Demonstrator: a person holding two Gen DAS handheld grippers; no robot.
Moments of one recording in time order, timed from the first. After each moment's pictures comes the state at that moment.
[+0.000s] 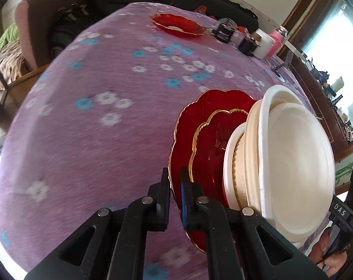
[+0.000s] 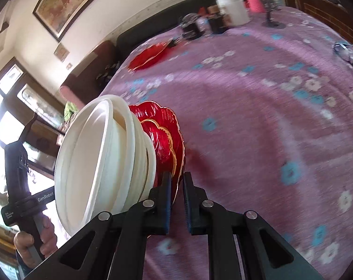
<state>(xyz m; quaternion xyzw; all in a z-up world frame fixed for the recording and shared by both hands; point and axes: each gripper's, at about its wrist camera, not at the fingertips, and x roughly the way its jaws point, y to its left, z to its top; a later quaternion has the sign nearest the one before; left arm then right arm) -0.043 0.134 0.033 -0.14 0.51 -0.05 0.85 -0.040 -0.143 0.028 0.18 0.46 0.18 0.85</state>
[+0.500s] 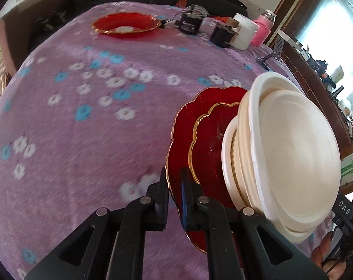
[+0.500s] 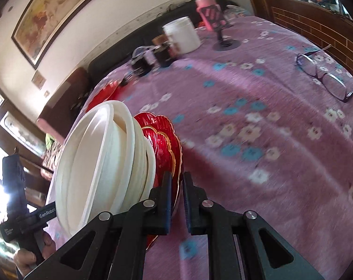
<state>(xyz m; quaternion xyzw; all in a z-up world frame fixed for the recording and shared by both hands) 0.040 0.029 0.029 -0.11 0.51 -0.06 0.85 0.018 -0.236 0.030 0.21 0.43 0.10 0.87</state>
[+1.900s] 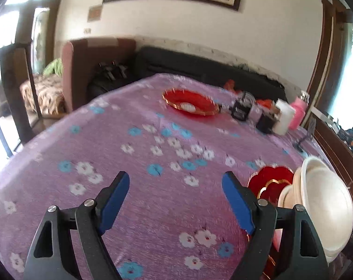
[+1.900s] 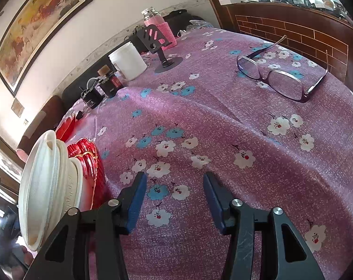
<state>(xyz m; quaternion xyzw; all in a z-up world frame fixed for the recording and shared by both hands) -0.010 0.073 0.051 -0.14 0.28 0.14 0.94 0.027 -0.317 0.000 0.22 0.39 0.02 0.89</state>
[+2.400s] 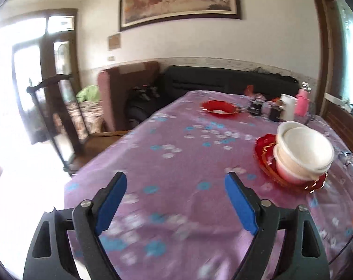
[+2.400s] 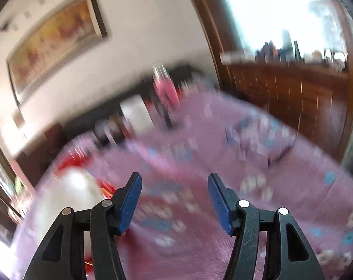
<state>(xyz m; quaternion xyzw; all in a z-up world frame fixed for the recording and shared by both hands) -0.205 0.053 0.107 -0.05 0.26 0.23 0.94 -0.043 -0.305 0.102 0.17 0.19 -0.01 0.97</state>
